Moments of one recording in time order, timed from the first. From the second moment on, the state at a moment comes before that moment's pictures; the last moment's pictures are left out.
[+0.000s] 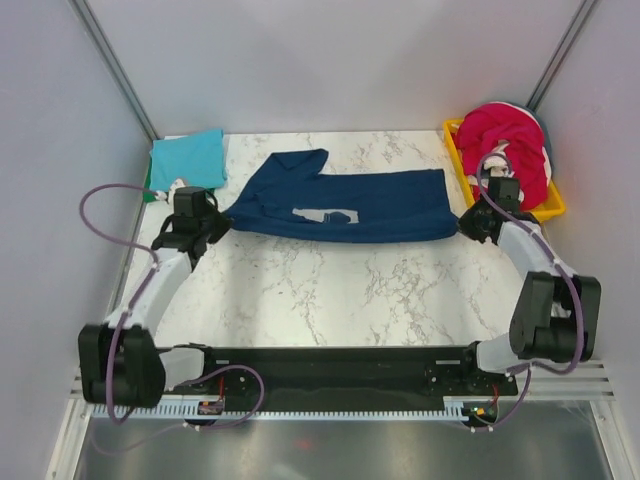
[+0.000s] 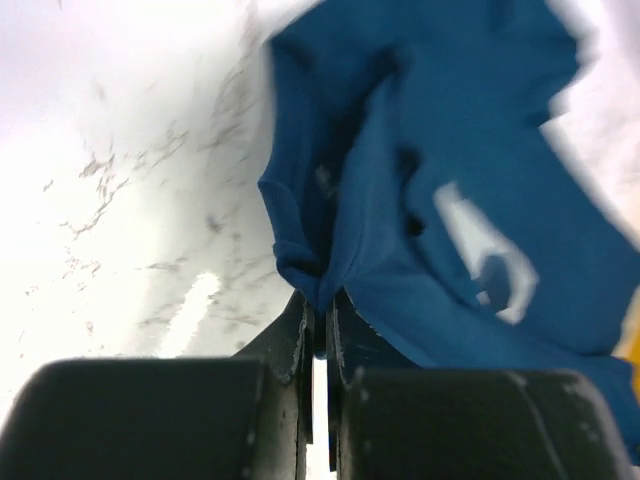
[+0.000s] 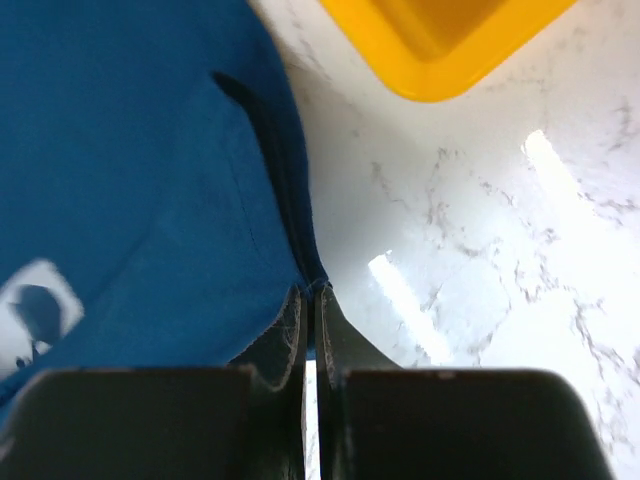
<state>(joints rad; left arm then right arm) -0.07 1.30 0.81 -0.25 -0.08 -0.80 -0.14 1.52 0.93 -0.34 -0.05 0.63</state>
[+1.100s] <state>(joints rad) -0.06 0.38 0.63 -1.04 0.06 -0.95 -0.27 0.77 0.55 -0.75 -0.14 0.69</state>
